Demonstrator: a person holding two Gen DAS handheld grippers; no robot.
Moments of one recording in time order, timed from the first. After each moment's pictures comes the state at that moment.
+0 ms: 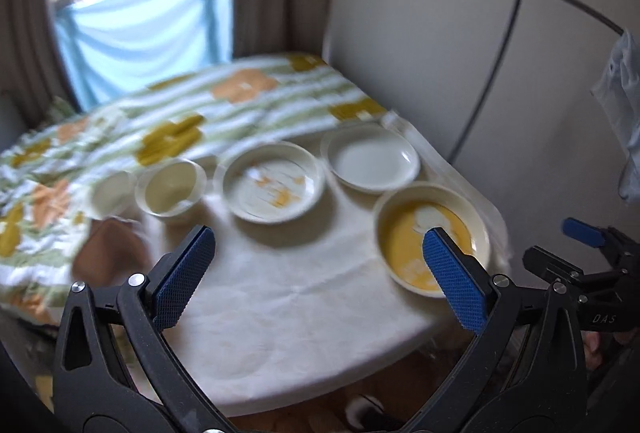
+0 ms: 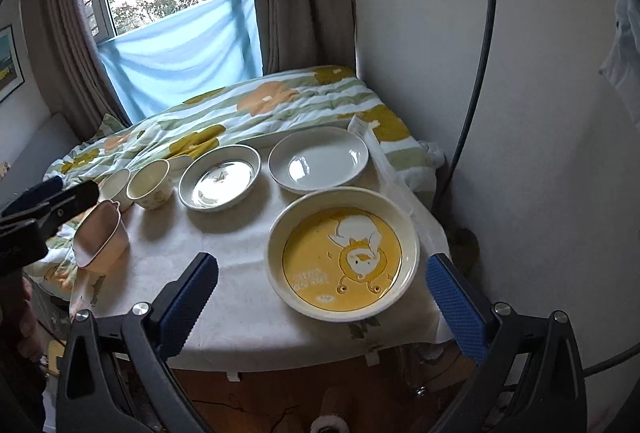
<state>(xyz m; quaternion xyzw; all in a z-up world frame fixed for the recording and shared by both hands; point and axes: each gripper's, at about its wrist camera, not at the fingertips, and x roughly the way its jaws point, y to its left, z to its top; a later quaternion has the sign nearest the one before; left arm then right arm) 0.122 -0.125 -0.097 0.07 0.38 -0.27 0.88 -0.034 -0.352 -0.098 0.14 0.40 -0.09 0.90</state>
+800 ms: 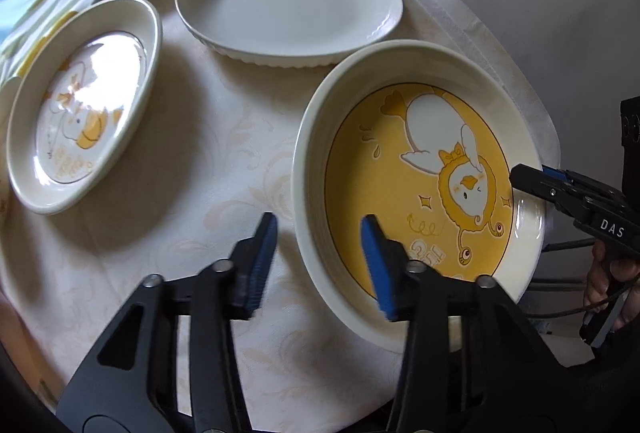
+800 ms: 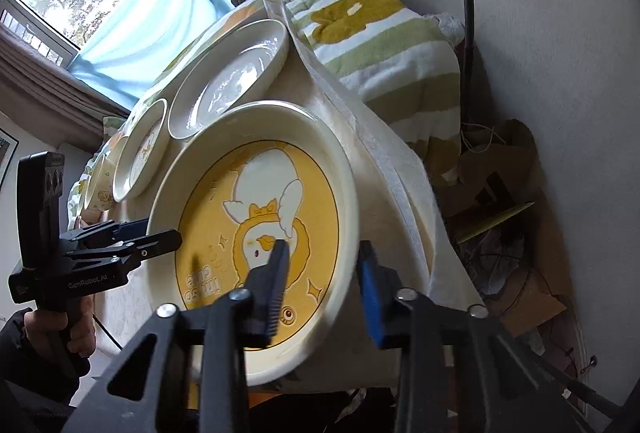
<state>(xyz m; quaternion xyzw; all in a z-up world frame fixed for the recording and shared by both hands) 0.209 -0.265 -0.284 0.14 0.59 -0.34 0.72 0.036 -0.480 -0.235 0.28 0.51 -0.04 0.81</state>
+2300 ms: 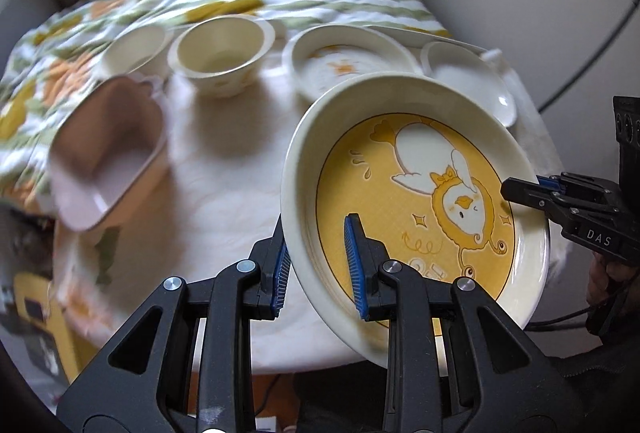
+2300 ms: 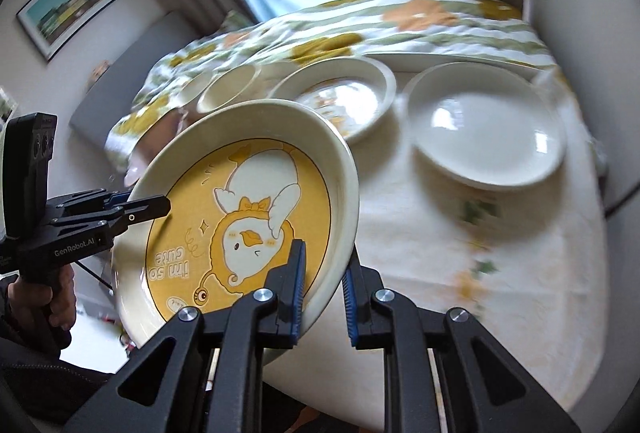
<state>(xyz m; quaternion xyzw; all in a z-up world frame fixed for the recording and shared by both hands) 0.150 -0.057 -0.197 -0.01 0.52 -0.12 0.84 0.128 -0.310 -0.188 0.07 0.50 0.23 0.83</state>
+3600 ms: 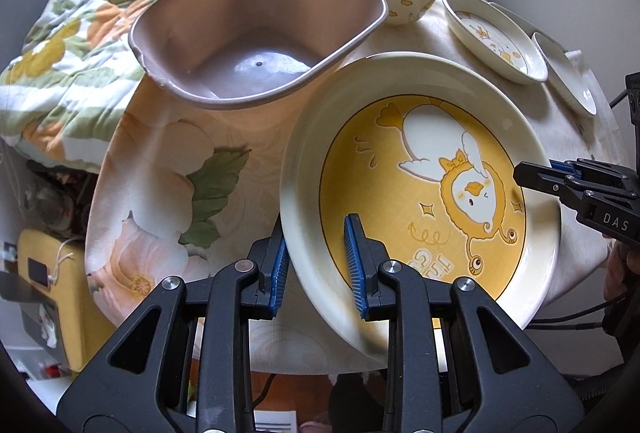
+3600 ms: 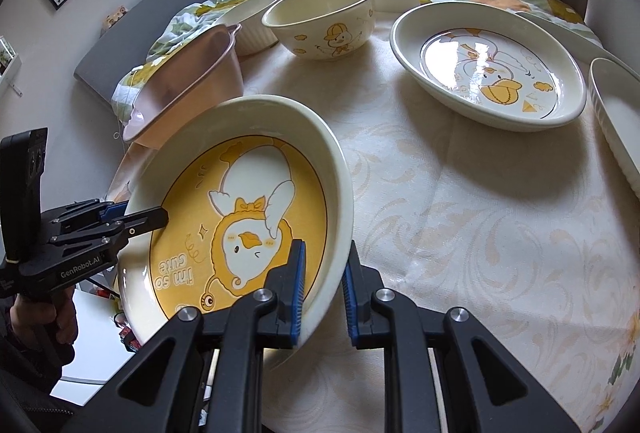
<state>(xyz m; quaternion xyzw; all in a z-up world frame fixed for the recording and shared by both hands) 0.144 0.063 -0.273 -0.02 0.54 -0.06 0.84 0.137 -0.173 -0.256 0.04 0.53 0.24 0.81</state>
